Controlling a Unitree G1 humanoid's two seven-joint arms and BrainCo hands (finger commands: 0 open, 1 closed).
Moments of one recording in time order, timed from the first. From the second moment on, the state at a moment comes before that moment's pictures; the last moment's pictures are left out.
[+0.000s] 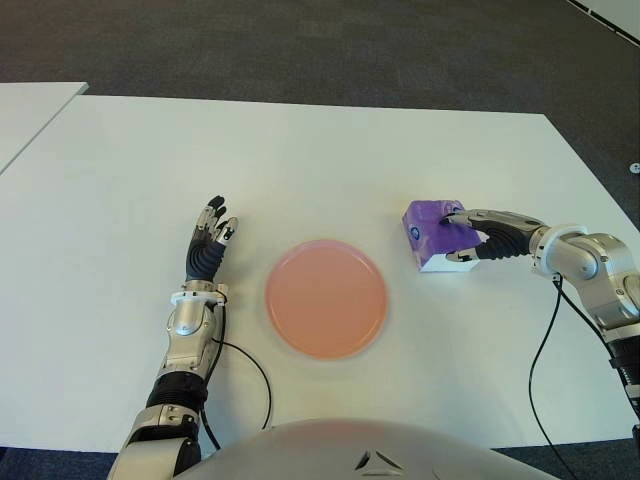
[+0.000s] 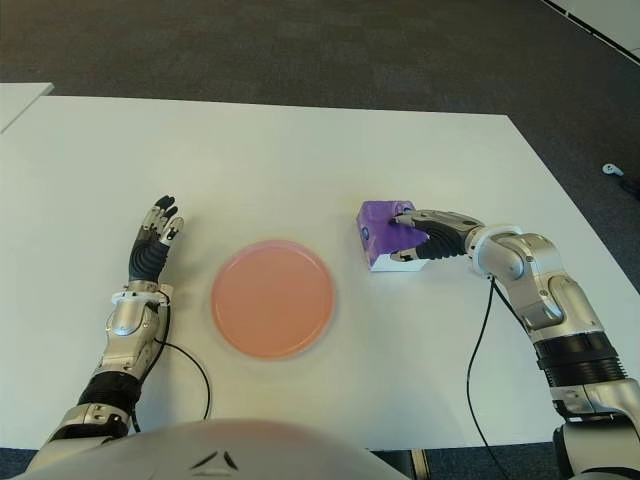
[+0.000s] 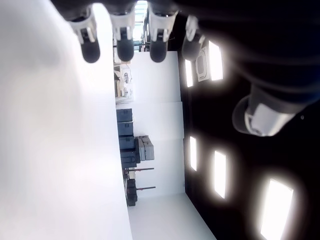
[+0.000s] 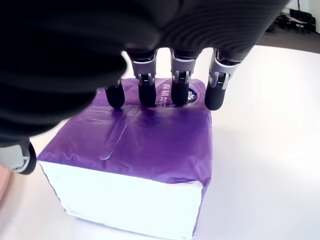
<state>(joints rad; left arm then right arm) -0.07 0.10 0.14 0.59 -0.06 -0.60 -0.03 -0.21 -0.97 0.12 0.06 -0.52 -0.21 0.62</state>
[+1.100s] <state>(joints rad) -0.07 0.10 0.15 0.60 -0.06 -0.60 -0.03 -0.27 -0.97 0.15 0.19 -0.57 -0.36 0.47</state>
